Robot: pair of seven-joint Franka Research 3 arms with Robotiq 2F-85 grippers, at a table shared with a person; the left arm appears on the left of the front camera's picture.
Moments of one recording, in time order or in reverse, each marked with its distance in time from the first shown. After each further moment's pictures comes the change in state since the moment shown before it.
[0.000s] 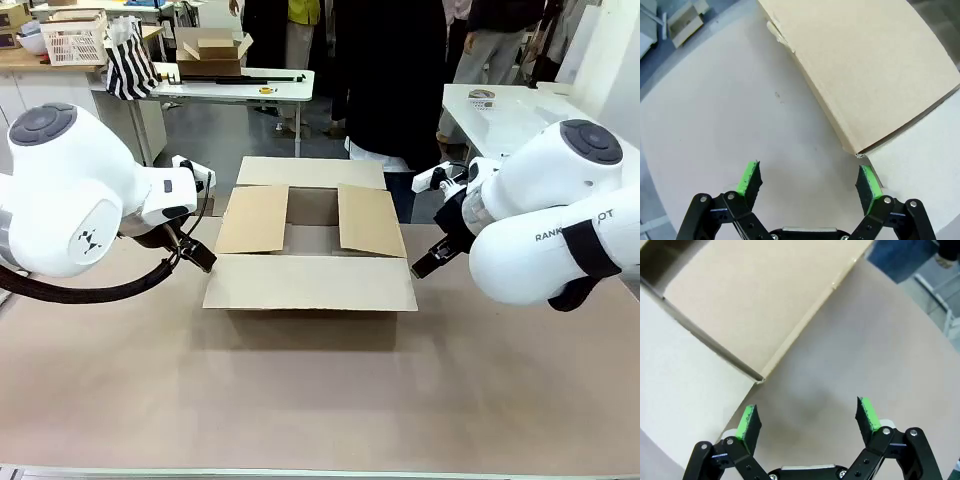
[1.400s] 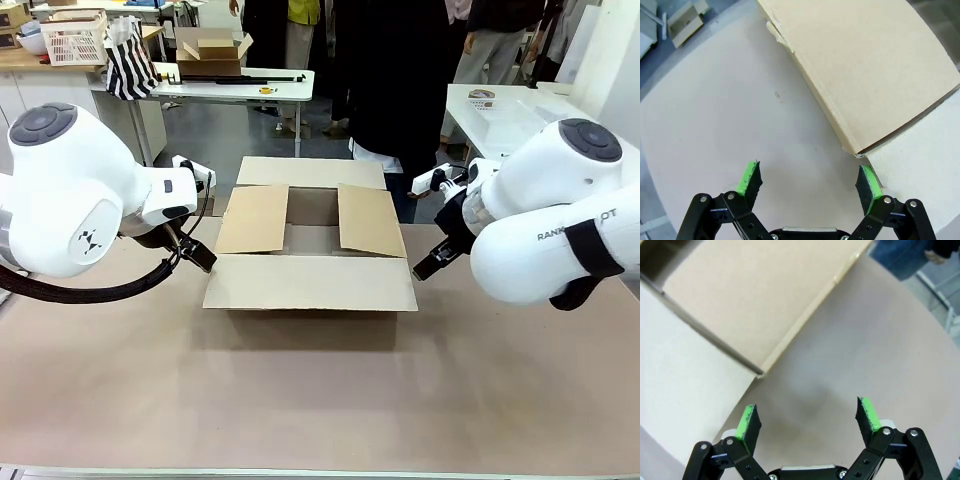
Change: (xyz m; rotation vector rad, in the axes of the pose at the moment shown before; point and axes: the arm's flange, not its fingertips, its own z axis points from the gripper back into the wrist) left arm 0.000 0.000 0.000 0.000 0.000 -0.001; right arm -0.002 0.000 0.003 0.006 0.030 0.005
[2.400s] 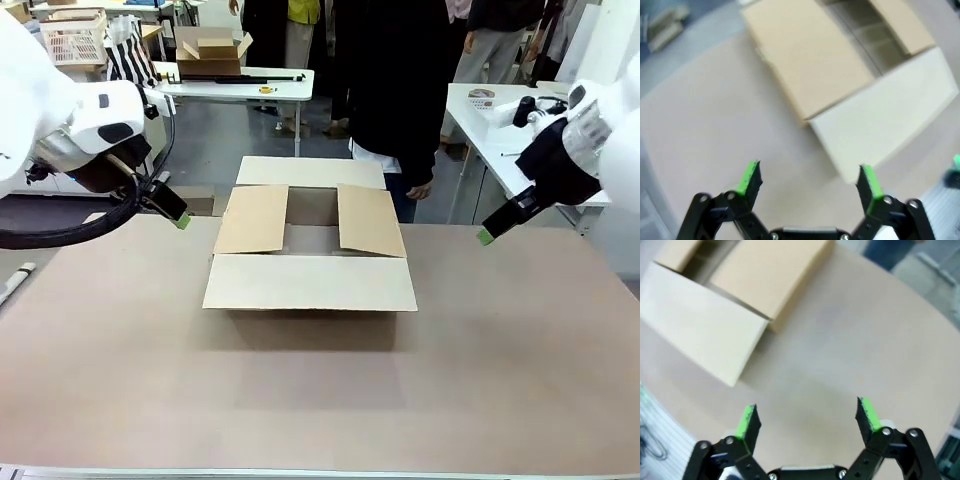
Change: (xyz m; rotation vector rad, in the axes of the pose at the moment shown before) left arm 0.013 0.017 0.129 -0.229 -0.068 0.066; right arm -0.021 -0.048 0.143 0.167 -0.019 -0.153
